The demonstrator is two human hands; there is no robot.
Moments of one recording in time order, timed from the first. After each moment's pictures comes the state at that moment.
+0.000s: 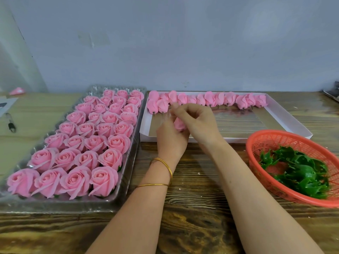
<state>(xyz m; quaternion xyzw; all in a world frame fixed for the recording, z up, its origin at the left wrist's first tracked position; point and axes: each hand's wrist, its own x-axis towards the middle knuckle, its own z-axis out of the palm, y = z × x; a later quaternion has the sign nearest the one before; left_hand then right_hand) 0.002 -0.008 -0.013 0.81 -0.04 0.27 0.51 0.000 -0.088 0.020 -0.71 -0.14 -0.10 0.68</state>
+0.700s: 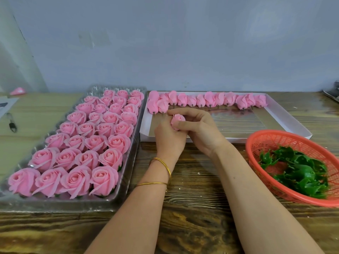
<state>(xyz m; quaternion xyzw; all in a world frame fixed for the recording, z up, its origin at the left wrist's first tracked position) -0.005 -0.007 -0.011 0.80 -0.01 0.28 0.53 0.002 -0.099 0.012 -0.61 -0.15 0.04 0.78</state>
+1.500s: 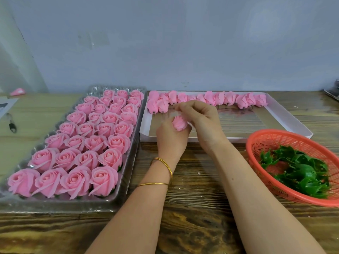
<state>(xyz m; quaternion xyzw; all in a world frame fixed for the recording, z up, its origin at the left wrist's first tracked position) -0.001 -0.009 -0.013 0.81 0.00 0.24 0.53 0.001 -0.094 0.022 -0.66 -0.12 -0.10 0.74</state>
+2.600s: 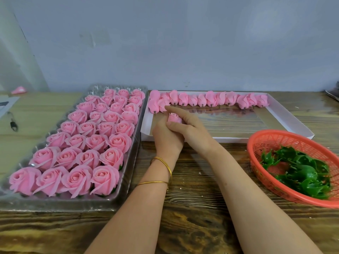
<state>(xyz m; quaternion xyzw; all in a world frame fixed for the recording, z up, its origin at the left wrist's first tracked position) 0.000 -0.002 -0.010 0.81 0.04 0.26 0.52 -0.008 -0.084 0.016 -0.77 -0.18 0.02 0.61</state>
